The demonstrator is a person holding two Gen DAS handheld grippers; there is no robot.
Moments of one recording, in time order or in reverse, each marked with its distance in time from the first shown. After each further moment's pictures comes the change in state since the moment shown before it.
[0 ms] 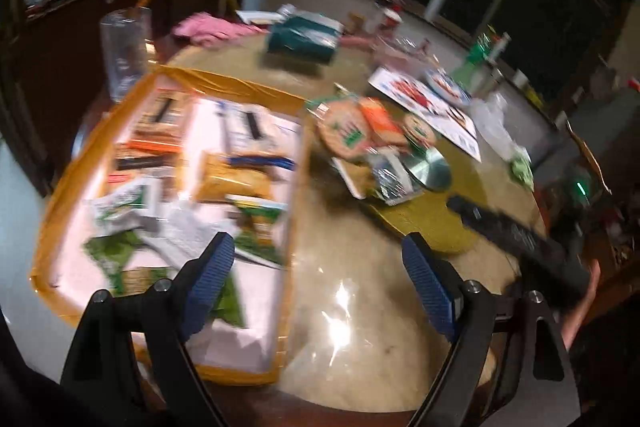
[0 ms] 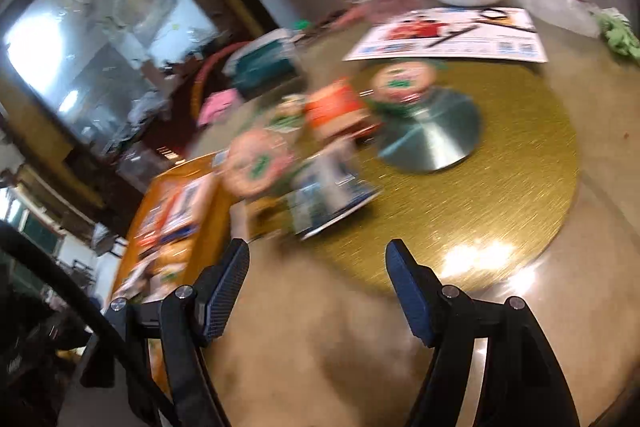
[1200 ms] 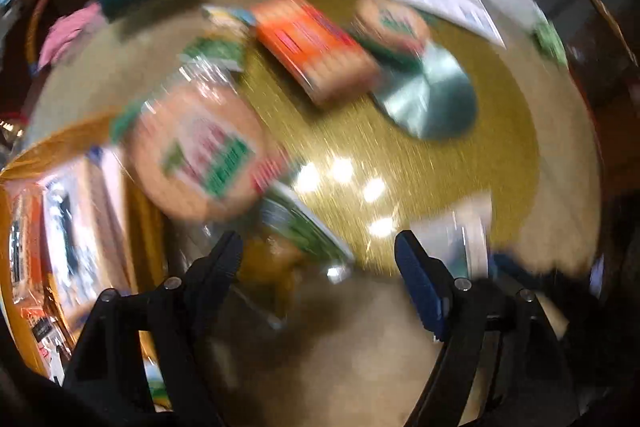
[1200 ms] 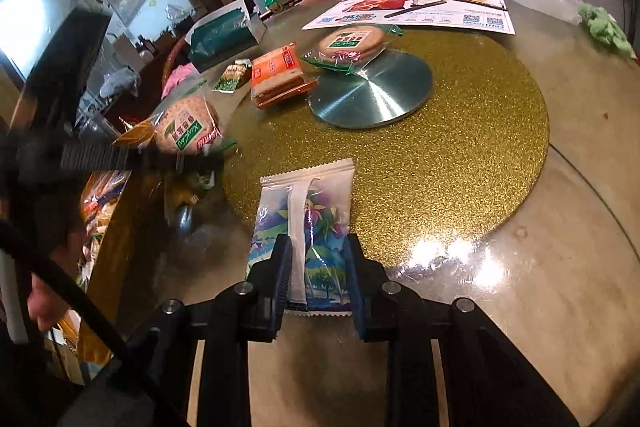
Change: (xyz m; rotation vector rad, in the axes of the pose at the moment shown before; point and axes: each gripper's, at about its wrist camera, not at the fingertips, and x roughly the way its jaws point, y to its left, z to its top) left arm 0.186 -0.089 0.053 0.388 0.448 0.049; right arm 0.016 -0.030 -0.034 -0.046 0.032 -0.081
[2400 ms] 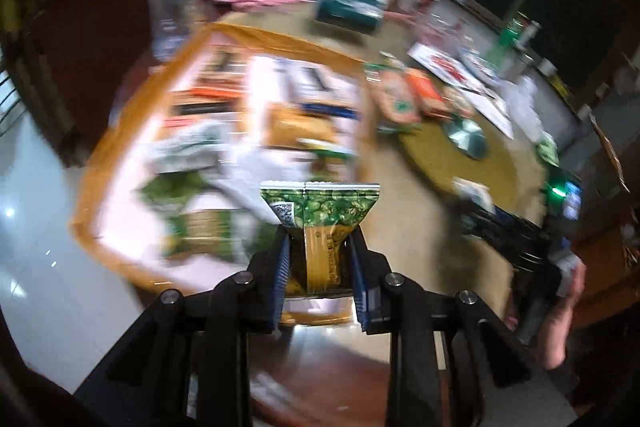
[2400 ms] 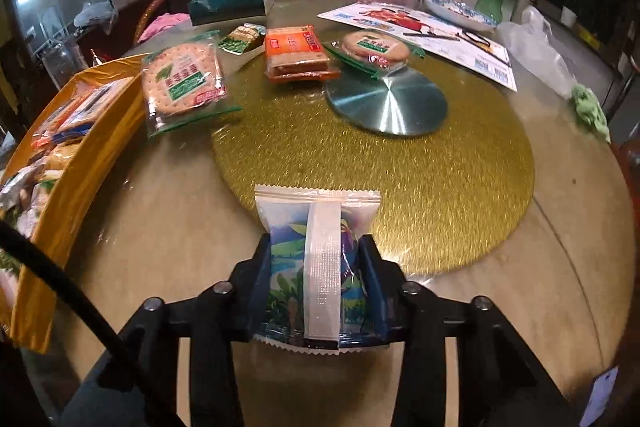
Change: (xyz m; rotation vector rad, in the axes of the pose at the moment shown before) left arm -0.135 0.095 -0.211 -0.477 -0.349 0.034; right arm 0.010 0.057 -0.011 -0.231 0.029 -0.253
